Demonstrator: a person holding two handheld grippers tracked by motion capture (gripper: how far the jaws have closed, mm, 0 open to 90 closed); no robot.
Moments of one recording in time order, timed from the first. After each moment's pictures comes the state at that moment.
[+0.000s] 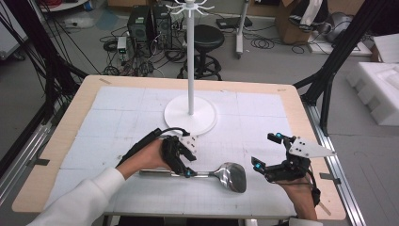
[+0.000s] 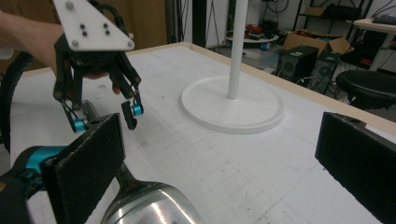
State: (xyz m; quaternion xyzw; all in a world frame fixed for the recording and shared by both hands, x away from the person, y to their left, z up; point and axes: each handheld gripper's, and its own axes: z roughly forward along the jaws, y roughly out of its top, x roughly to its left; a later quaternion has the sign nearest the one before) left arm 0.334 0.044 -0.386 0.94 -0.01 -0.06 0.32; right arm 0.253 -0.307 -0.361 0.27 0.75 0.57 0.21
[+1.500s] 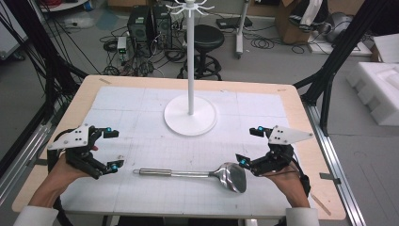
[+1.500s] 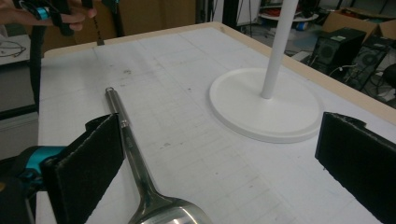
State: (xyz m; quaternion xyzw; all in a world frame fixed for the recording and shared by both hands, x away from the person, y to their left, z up) left arm 0.283 0.271 -0.375 0.78 0.15 0.11 0.59; right arm 0.277 -0.267 -0.343 0.23 0.80 0.54 0.16
